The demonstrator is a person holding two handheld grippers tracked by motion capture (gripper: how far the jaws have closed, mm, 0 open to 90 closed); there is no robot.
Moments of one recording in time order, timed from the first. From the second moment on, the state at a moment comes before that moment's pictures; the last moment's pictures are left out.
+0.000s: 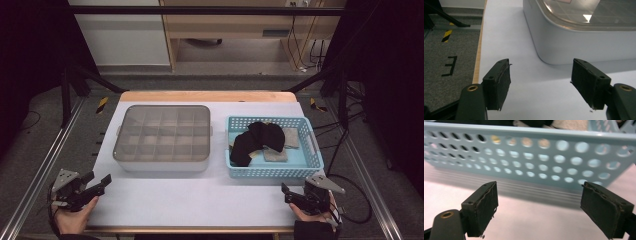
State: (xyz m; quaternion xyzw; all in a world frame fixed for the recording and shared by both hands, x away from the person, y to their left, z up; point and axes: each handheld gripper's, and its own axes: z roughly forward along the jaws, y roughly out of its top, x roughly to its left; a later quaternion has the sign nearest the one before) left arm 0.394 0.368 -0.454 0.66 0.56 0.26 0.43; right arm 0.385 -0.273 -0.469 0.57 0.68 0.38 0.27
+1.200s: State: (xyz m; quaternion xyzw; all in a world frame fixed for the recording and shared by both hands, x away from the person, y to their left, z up) left arm 0.383 0.363 -0.409 0.65 0.53 0.28 0.47; right arm 0.383 -0.226 -0.442 0.50 0.69 0.46 0.23
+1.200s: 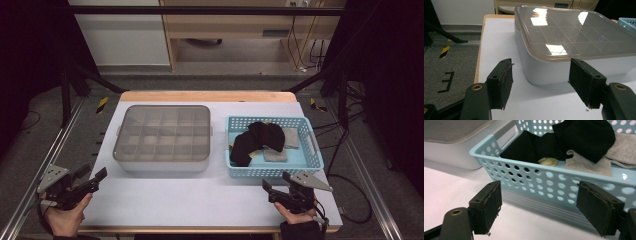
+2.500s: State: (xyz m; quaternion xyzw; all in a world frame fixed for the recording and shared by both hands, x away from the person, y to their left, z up) left arm 0.437 0.357 -0.383 0.67 0.51 0.29 0.46; right arm 0.435 -0.126 -0.381 0.41 0.71 0.53 0.21
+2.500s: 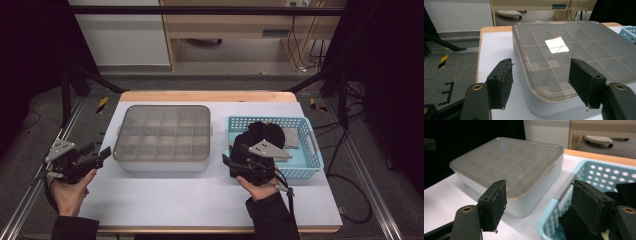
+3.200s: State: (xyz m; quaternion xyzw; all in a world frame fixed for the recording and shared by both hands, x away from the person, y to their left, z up) left arm 0.479 0.348 -0.391 0.68 0.52 0.27 0.44; right arm 0.496 -0.073 -0.388 0.44 0.71 0.52 0.18
